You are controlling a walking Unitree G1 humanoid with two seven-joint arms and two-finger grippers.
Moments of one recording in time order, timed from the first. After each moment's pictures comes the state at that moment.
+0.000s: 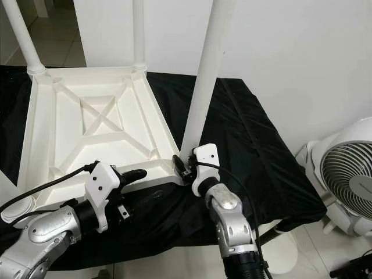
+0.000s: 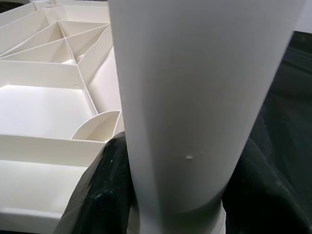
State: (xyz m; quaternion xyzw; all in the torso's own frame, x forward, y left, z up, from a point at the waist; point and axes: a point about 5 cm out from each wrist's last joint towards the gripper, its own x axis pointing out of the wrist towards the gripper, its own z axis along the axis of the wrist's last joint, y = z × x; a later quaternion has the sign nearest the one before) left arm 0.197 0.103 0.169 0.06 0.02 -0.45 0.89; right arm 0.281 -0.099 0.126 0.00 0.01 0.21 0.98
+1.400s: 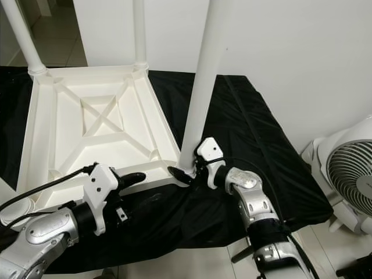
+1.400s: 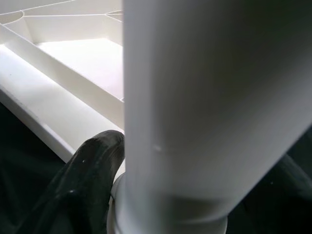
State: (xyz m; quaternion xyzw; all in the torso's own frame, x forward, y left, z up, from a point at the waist) left arm 0.194 0.106 0.167 0.06 0.03 -0.46 0.89; right arm 0.315 -0.131 0.125 -0.12 0.01 0.46 0.88
